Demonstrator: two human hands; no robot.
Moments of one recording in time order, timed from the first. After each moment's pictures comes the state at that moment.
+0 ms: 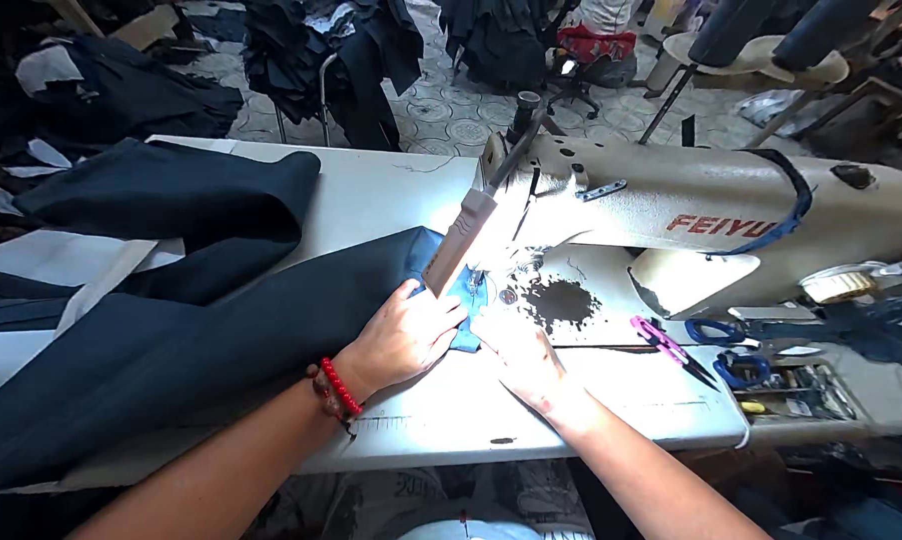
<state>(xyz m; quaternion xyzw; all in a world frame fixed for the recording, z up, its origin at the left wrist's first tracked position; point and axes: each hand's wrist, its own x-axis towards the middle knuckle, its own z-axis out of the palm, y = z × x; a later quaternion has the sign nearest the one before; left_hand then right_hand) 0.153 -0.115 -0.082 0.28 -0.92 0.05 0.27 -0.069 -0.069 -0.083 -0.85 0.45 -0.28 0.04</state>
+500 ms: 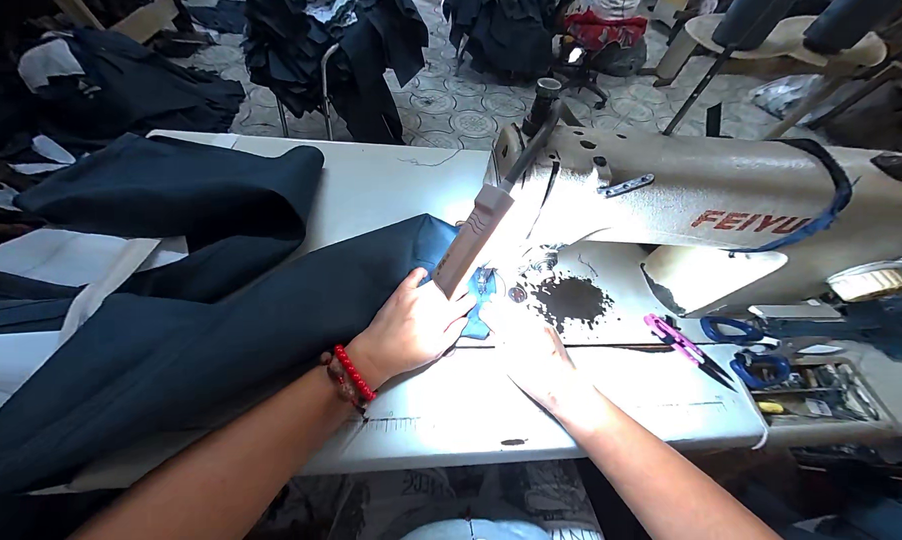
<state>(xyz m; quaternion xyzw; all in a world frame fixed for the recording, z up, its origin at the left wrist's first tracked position) 0.149 -0.126 -0.080 0.31 -0.92 0.03 0.23 -0.060 -0.071 -0.074 -0.82 0.52 -0.23 0.06</state>
